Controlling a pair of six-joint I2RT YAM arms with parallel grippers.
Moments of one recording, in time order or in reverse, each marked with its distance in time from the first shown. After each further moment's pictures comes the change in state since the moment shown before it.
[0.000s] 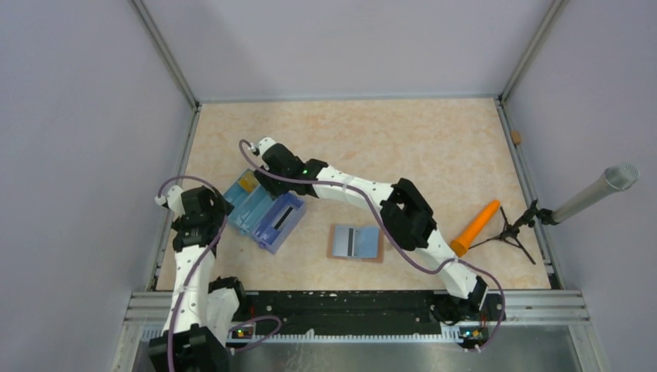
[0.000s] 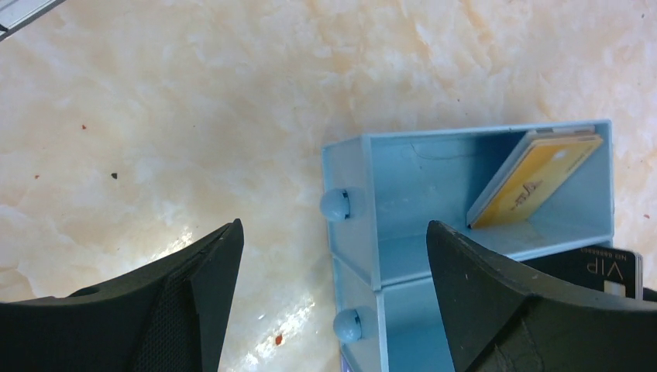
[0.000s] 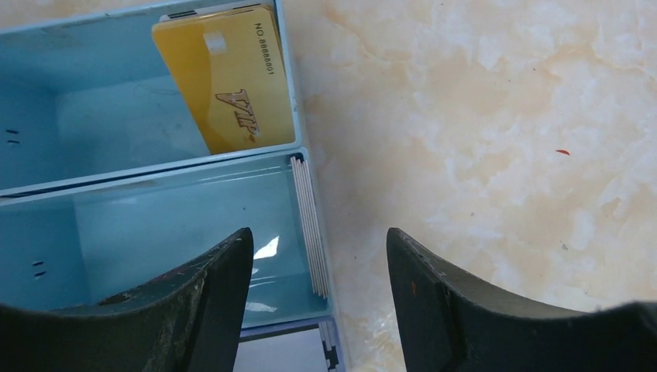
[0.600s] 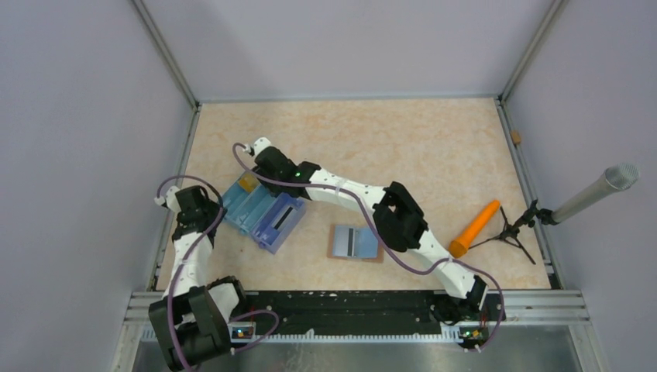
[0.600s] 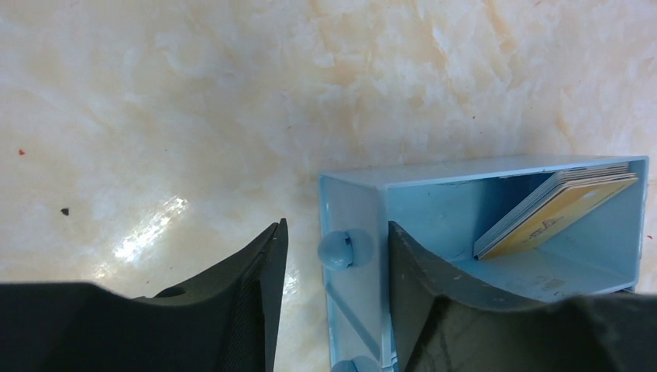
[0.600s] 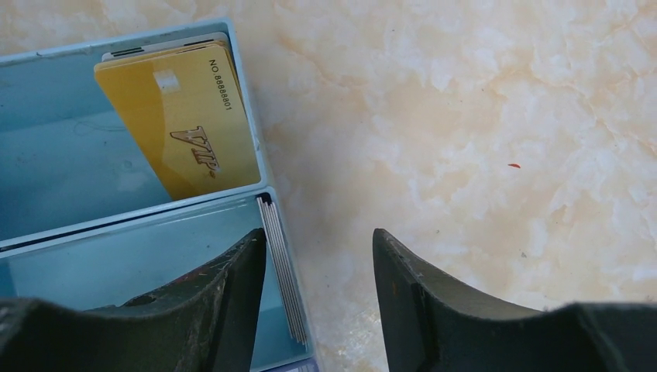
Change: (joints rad) left arm 0.138 0.205 -0.042 0.200 0.140 0.006; right arm 0.015 0.099 0.128 -0.031 0.158 -0.038
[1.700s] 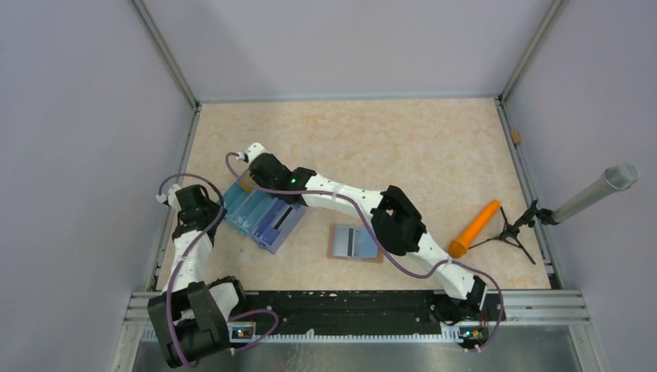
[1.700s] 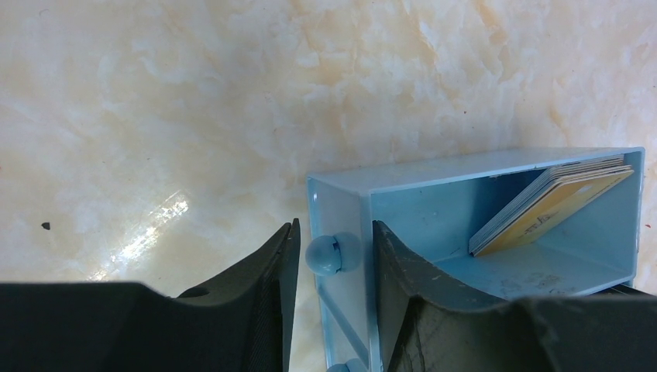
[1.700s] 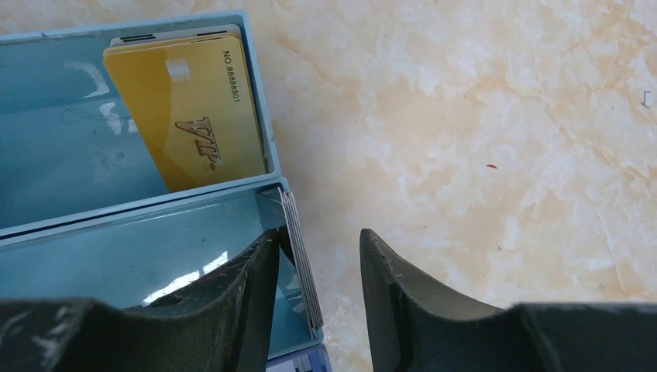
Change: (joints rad) left arm -0.002 0.030 0.001 0.041 0.042 0.026; right arm 0.045 0.000 0.002 0.003 0.103 -0.067
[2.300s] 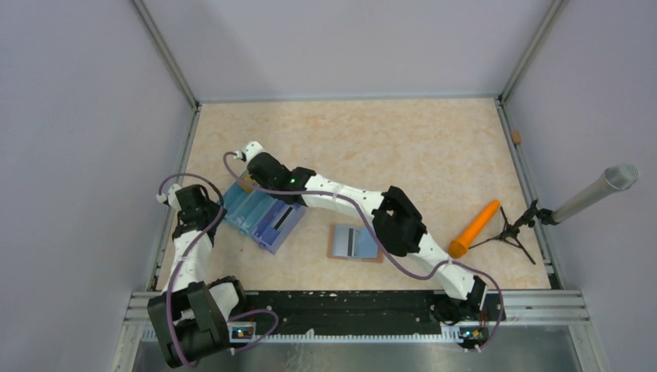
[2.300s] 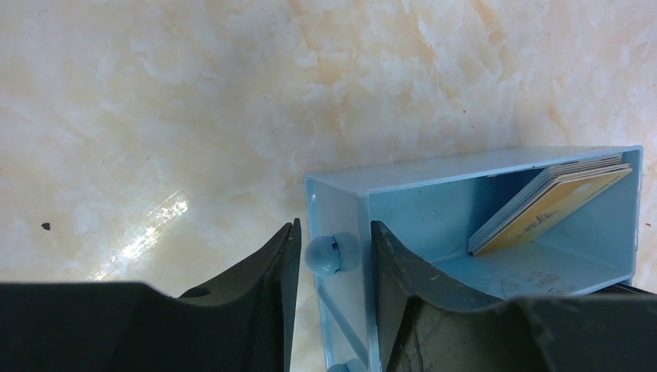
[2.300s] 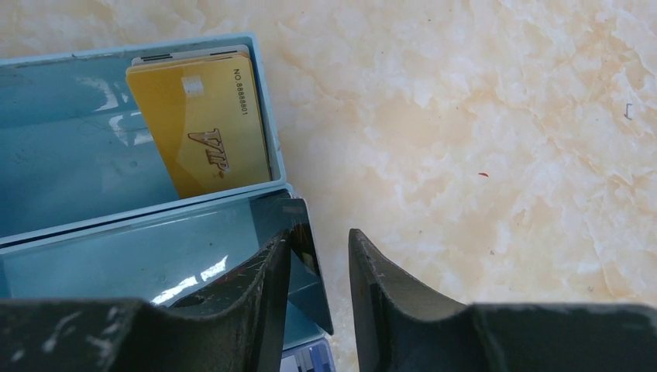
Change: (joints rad) left arm 0.000 0.000 0.002 -0.001 0.002 0.003; right arm 0.007 -0.010 0.007 0.005 0.011 -0.014
